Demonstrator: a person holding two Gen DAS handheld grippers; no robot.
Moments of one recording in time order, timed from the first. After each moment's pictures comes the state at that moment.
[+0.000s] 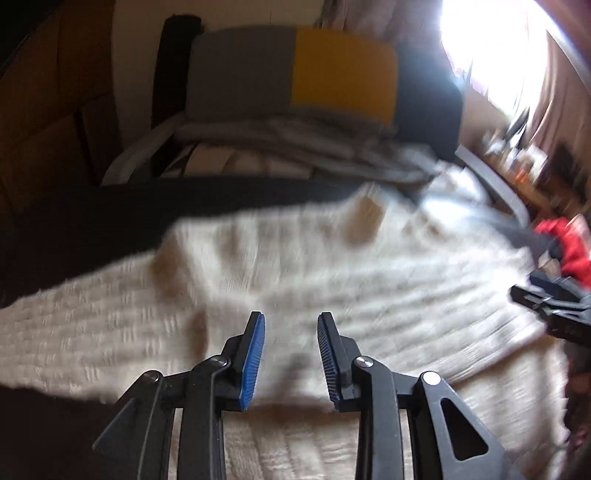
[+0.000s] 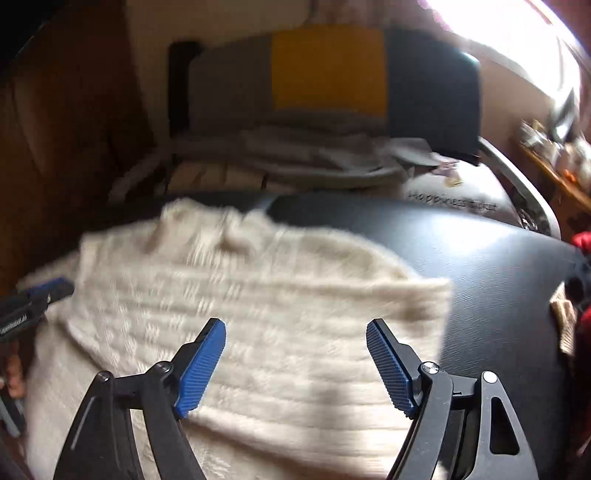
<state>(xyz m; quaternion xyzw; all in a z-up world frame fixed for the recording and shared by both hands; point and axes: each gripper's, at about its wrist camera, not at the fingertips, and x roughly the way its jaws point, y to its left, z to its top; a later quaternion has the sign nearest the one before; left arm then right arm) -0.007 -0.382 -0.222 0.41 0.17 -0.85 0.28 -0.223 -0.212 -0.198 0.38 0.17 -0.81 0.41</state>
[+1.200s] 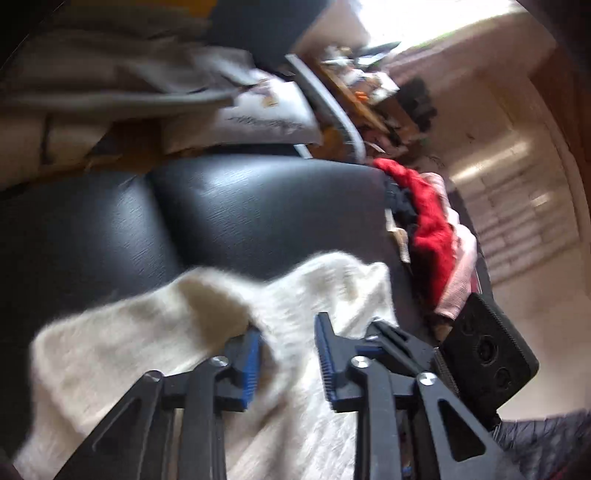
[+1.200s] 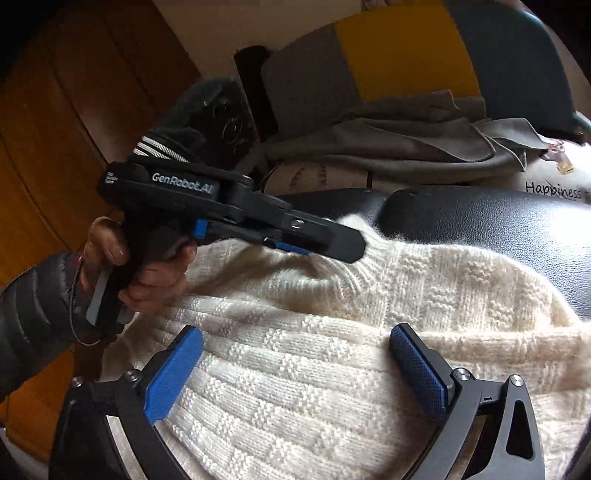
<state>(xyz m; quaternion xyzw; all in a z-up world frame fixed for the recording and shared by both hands) -0.255 -0.397 -0.217 0.48 0.29 -0.80 -0.20 -0.240 -0.247 -0.226 0.40 0.04 -0.69 0.60</state>
